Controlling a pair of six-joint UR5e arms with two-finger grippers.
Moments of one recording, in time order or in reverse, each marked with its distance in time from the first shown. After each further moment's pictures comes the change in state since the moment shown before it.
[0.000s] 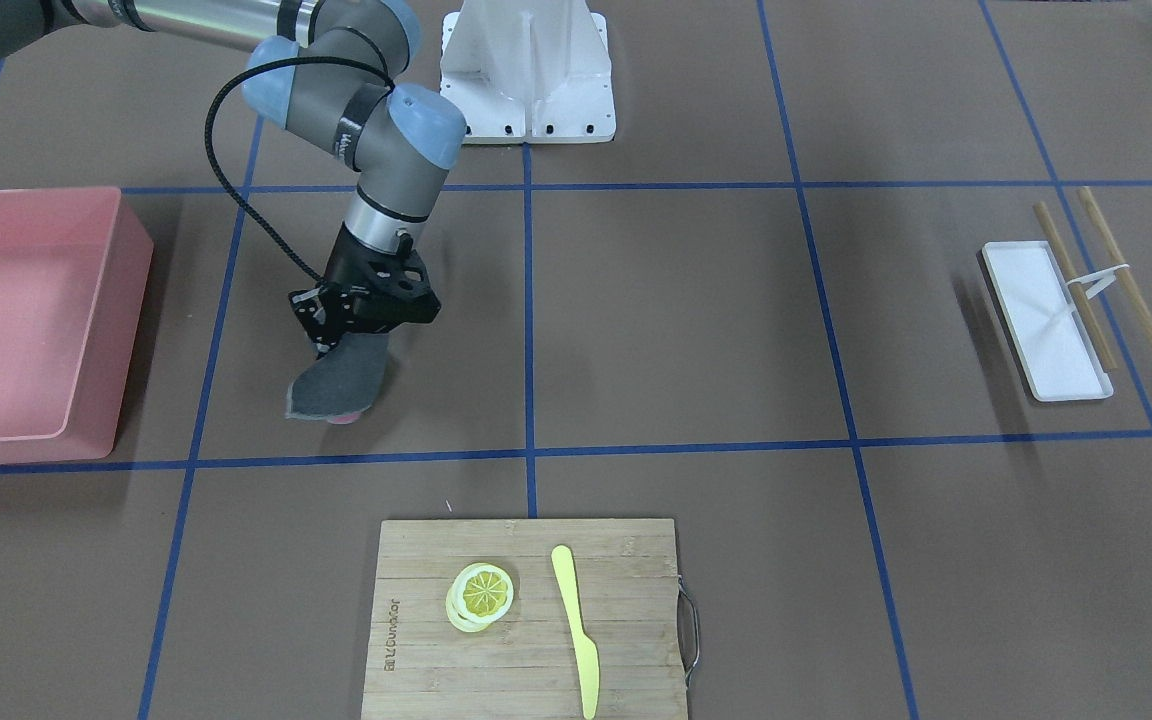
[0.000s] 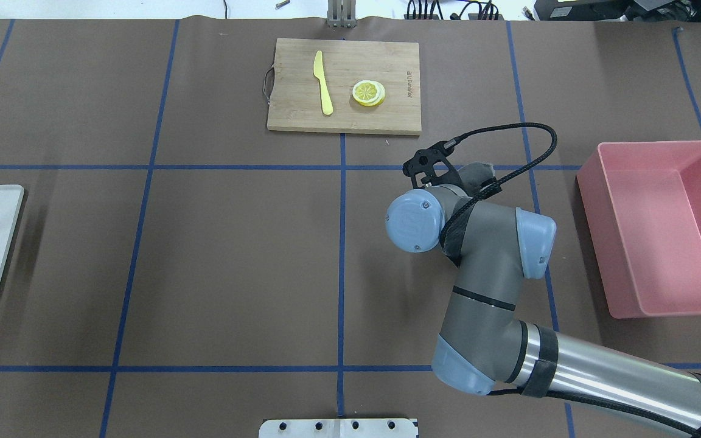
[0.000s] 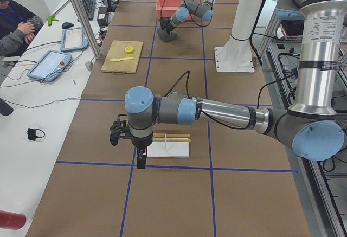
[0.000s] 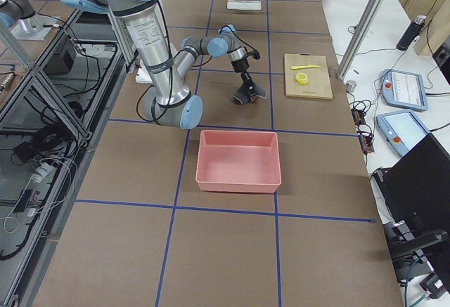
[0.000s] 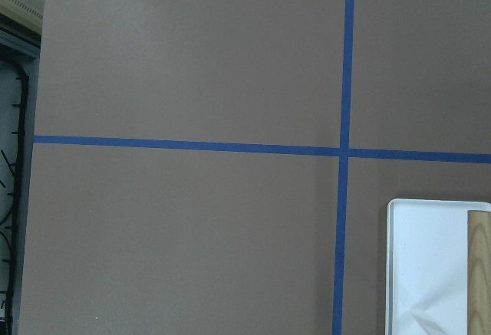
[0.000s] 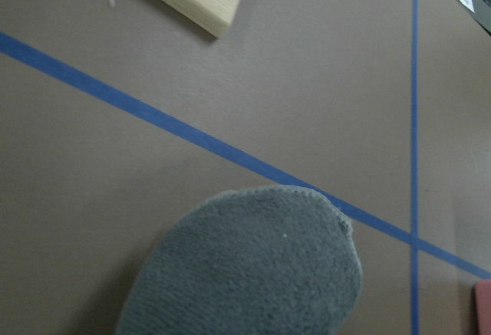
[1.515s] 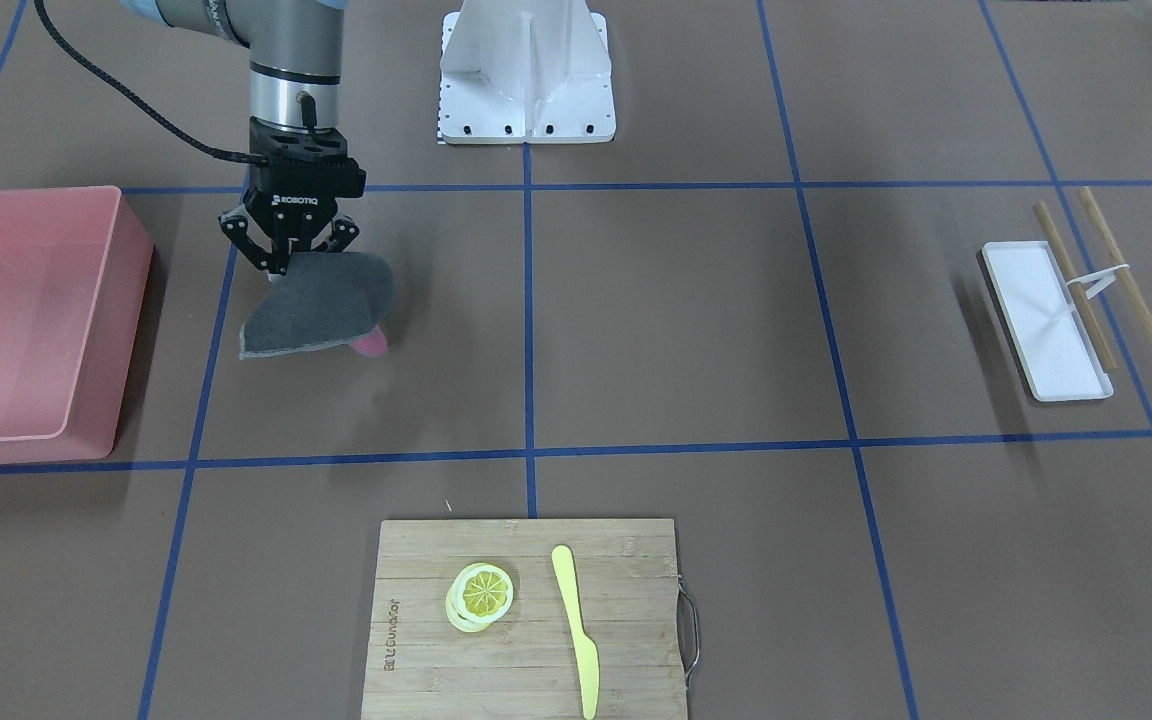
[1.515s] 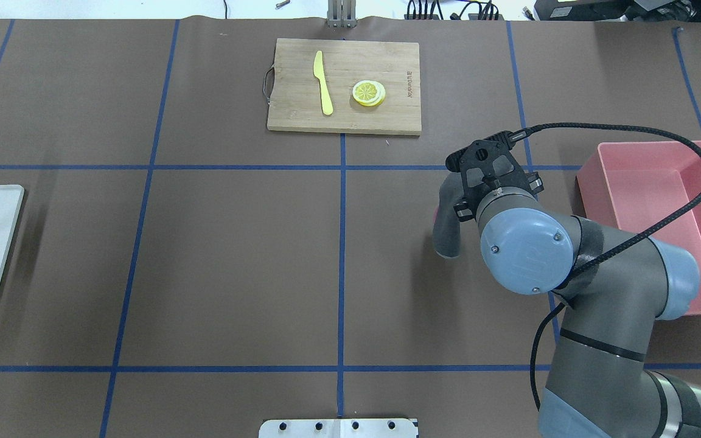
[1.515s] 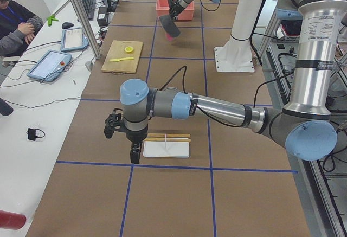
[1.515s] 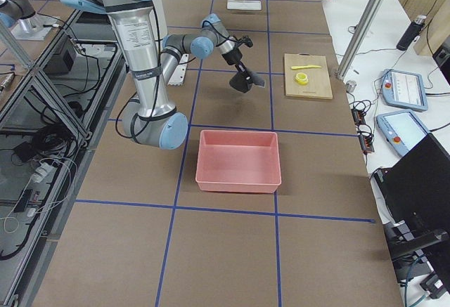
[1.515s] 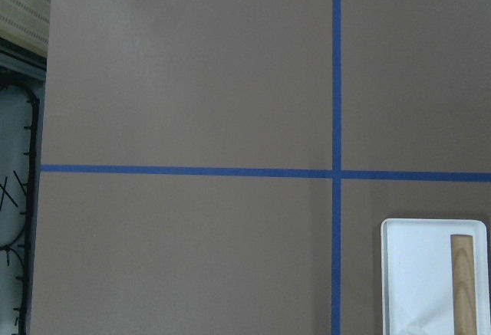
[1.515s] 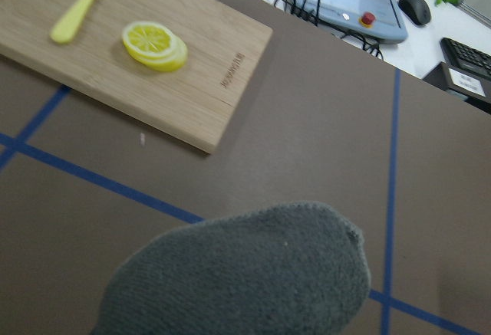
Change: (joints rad) left arm 0.005 -0.022 0.004 0.005 0.012 -0.001; right arm 0.032 -0.281 0.415 -0.010 -0.075 -0.105
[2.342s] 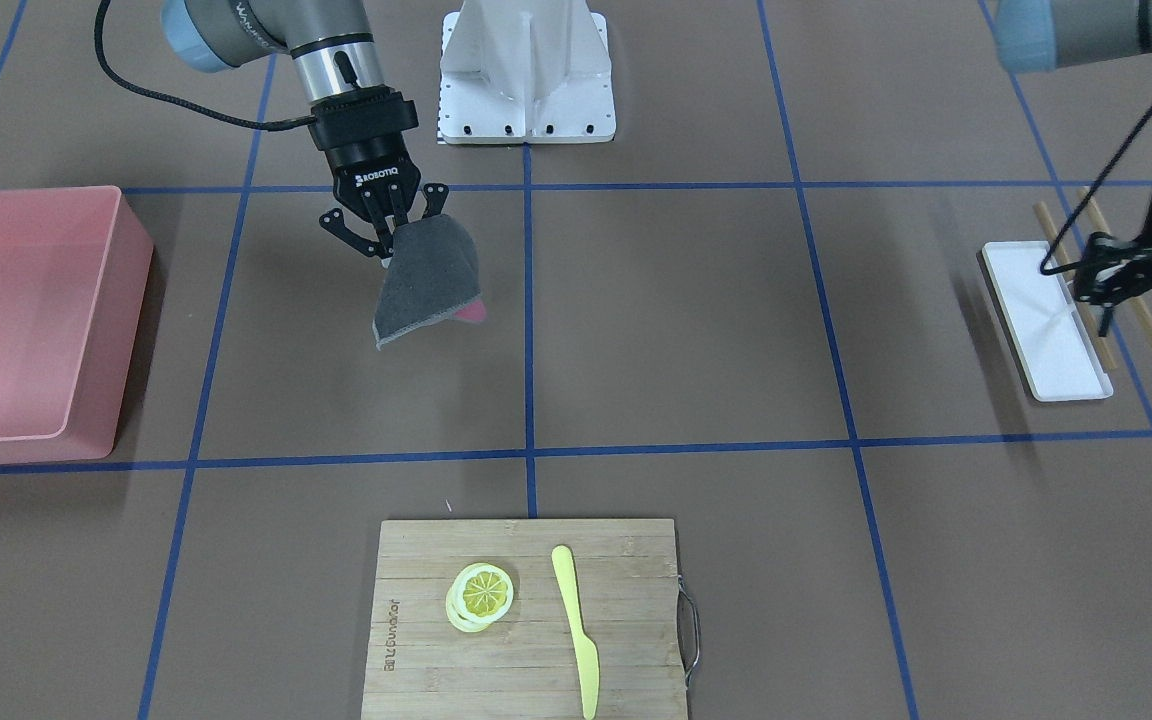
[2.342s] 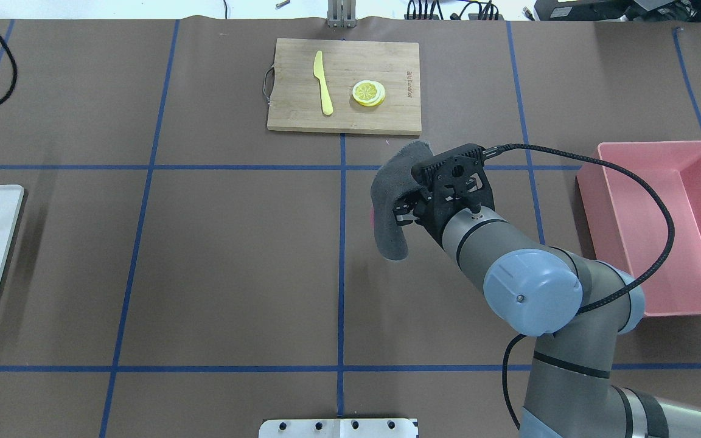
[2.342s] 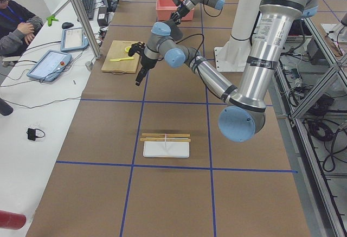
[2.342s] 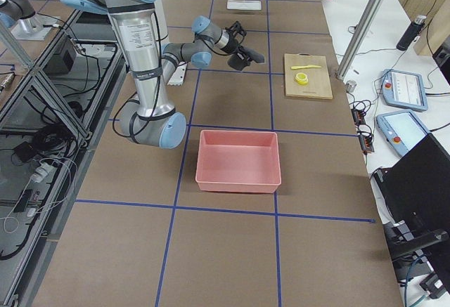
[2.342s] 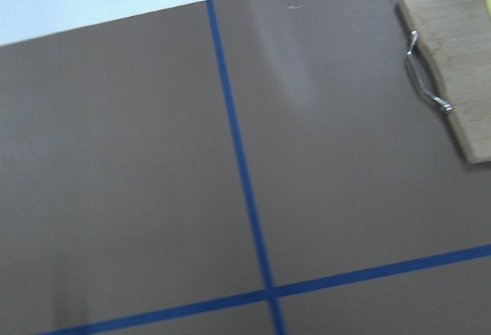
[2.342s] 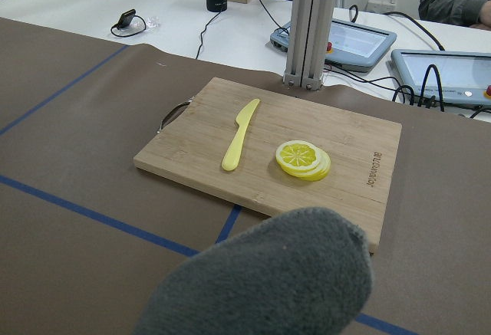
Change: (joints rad) left arm 0.404 -0.151 -0.239 -0.027 0.364 -0.103; right arm -0.073 -0.007 -0.106 0.673 -0.081 0.005
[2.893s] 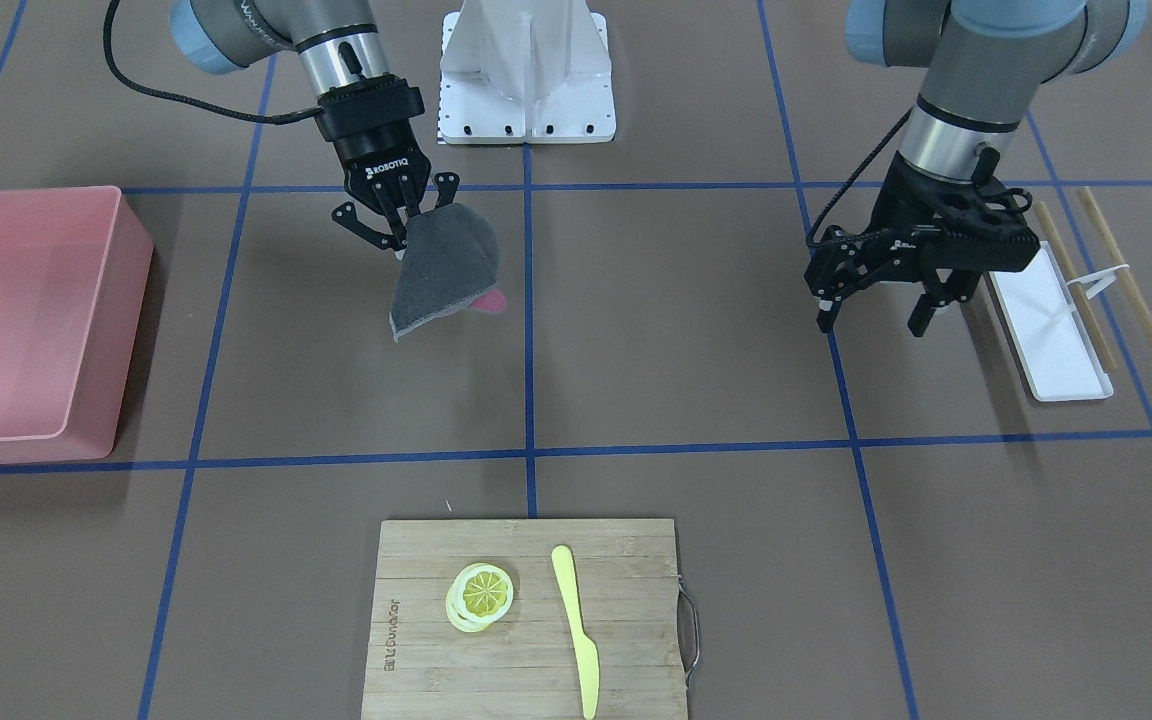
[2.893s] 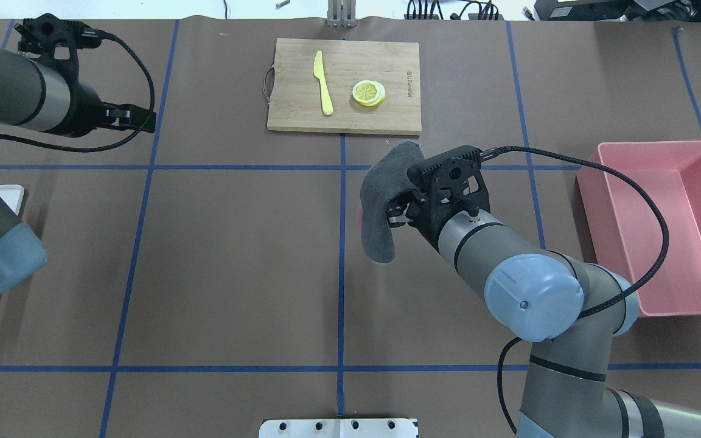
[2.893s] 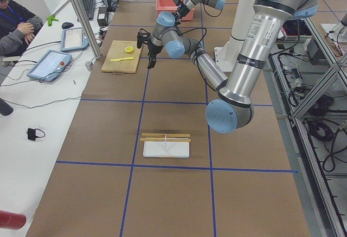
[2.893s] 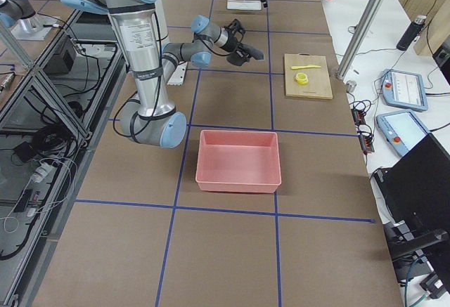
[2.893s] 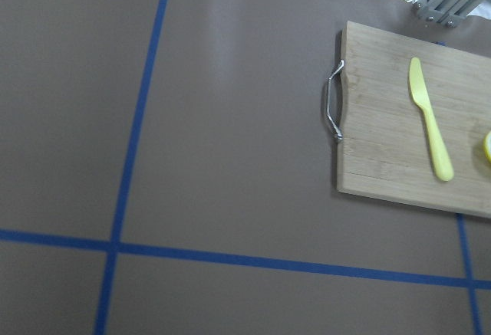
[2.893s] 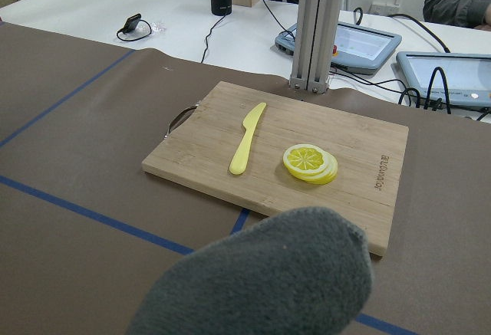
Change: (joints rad) left arm 0.319 -0.104 -0.012 -0.245 0.022 -0.661; right arm -0.012 0.005 -0.009 0.085 -0.003 -0.001
